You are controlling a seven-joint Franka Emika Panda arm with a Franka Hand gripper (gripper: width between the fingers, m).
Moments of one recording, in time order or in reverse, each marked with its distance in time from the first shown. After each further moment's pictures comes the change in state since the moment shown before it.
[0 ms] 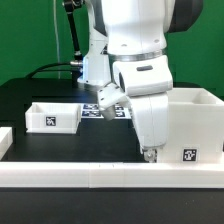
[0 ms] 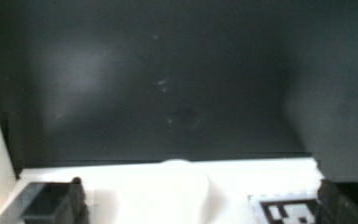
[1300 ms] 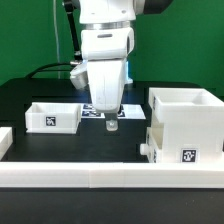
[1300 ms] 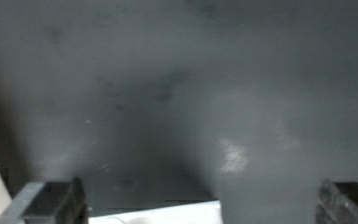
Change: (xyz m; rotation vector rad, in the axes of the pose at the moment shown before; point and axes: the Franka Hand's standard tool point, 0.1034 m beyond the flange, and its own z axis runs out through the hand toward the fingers) arm -0.047 -0.042 -0.037 -0.053 -0.047 0.119
